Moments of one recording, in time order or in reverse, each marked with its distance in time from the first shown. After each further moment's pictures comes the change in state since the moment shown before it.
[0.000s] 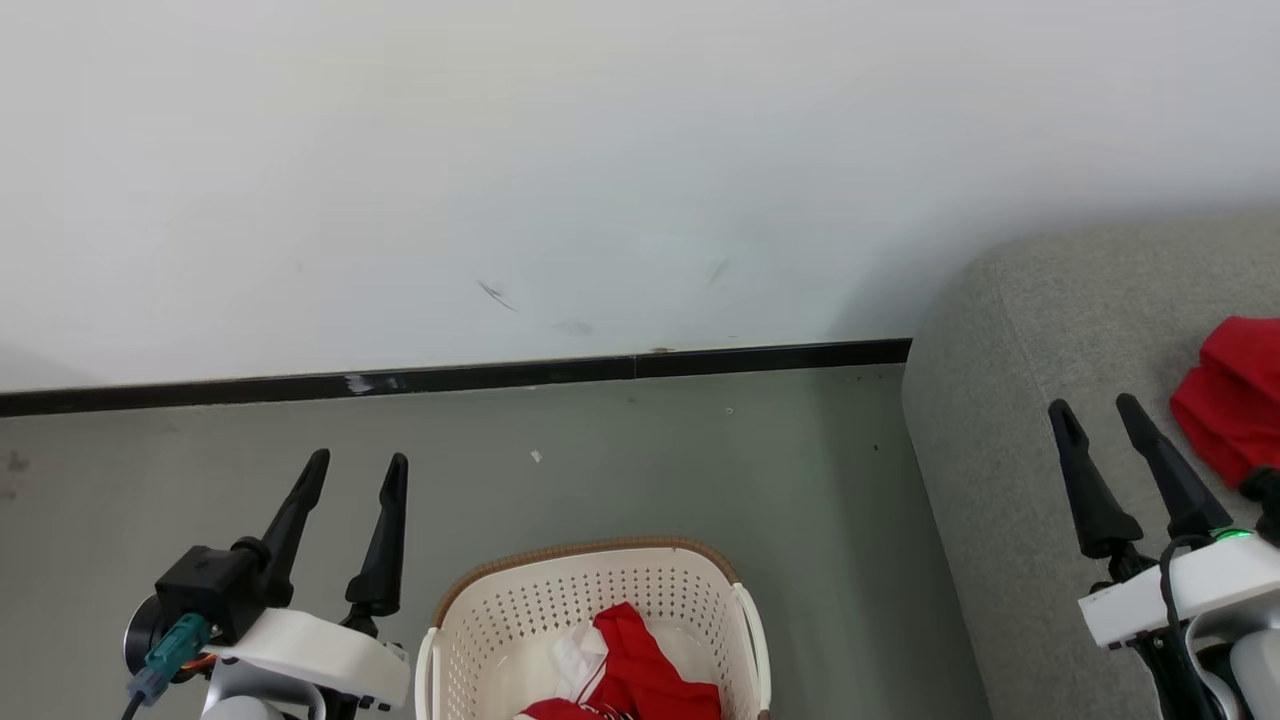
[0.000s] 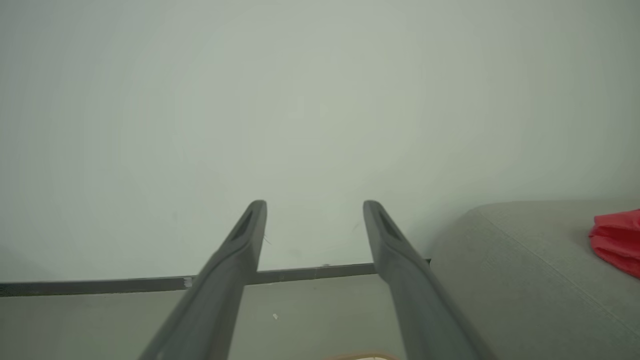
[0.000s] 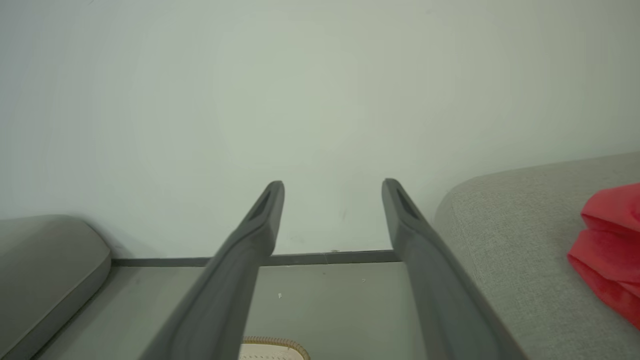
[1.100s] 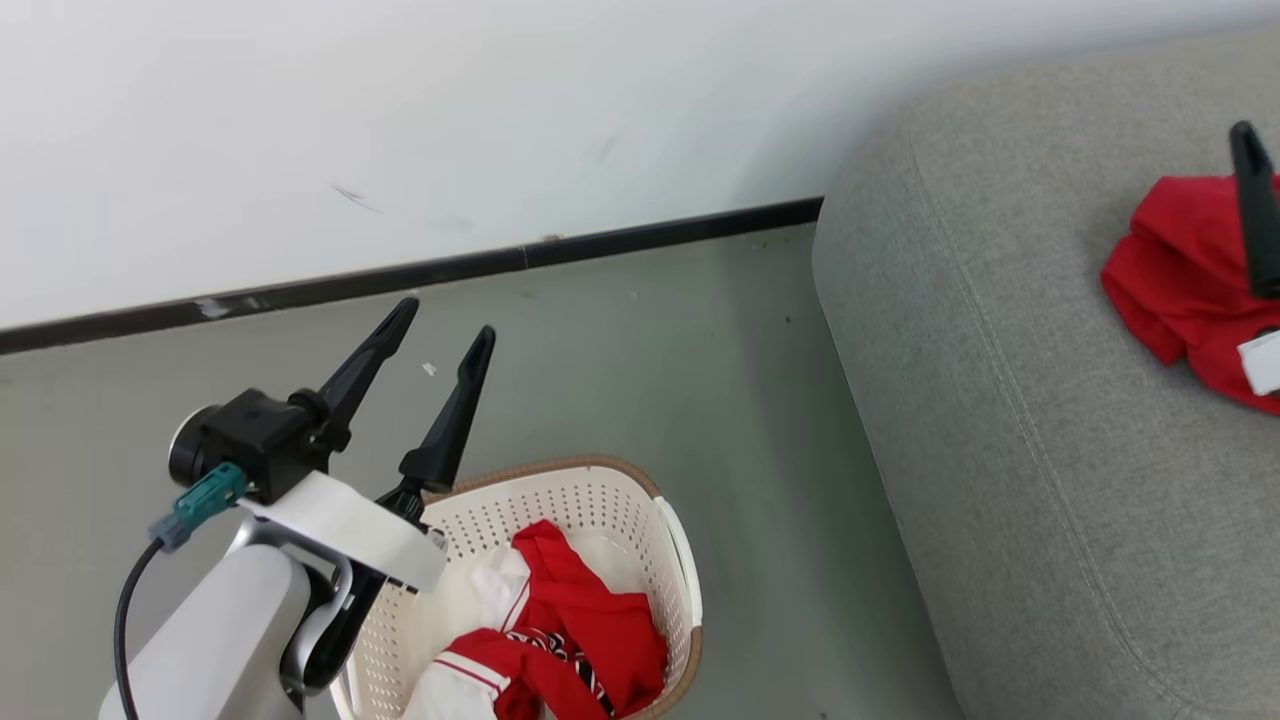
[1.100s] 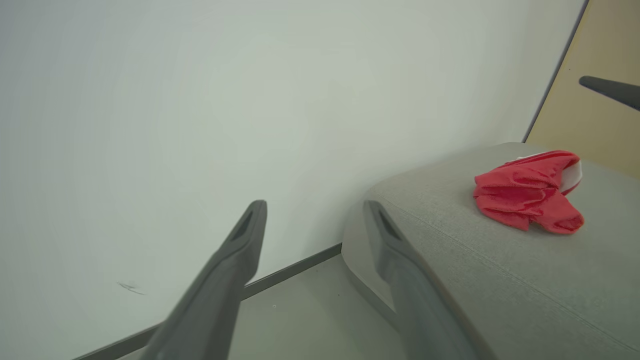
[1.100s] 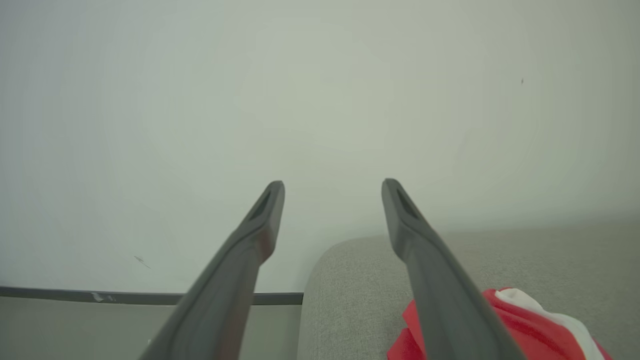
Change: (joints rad) left arm -0.312 0.098 -0.237 0.008 -0.076 -0.096 0.000; right arm -0.419 -0.227 0.052 0.177 0.035 0.000 0.000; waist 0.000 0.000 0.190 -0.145
